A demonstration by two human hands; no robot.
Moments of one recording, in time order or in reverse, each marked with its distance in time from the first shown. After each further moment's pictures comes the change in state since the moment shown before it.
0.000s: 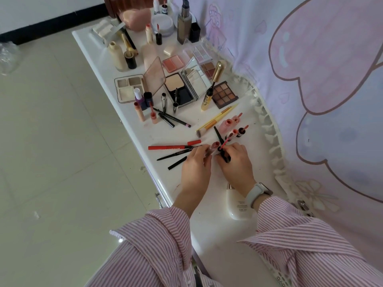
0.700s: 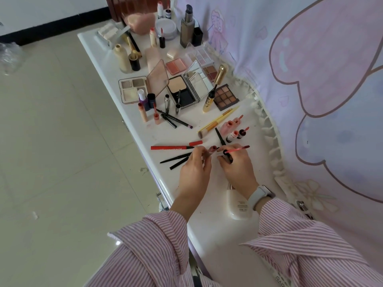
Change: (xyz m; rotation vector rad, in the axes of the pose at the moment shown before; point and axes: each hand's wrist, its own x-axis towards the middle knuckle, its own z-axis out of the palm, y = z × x) left_hand -0.009 0.001 -0.012 -0.008 0.007 0.001; right_hand -0.006 -0.006 -0.008 0.109 -0.023 0.005
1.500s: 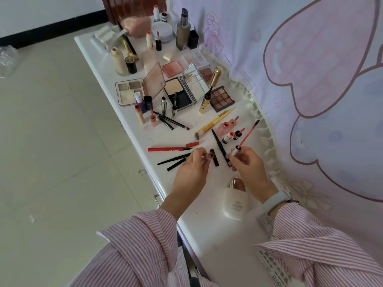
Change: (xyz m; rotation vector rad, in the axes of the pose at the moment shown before) left_hand 0.002 -0.006 -0.008 0.134 -0.172 0.178; right_hand -0.008 0.006 -0.032 0.612 -0.009 0.286
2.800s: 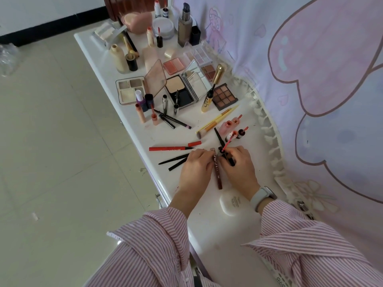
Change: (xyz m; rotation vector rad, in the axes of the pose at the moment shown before) left_hand 0.012 -0.004 0.012 0.041 0.054 0.053; right_hand 0.013 0.021 0.025 -0.599 0.032 -0.260
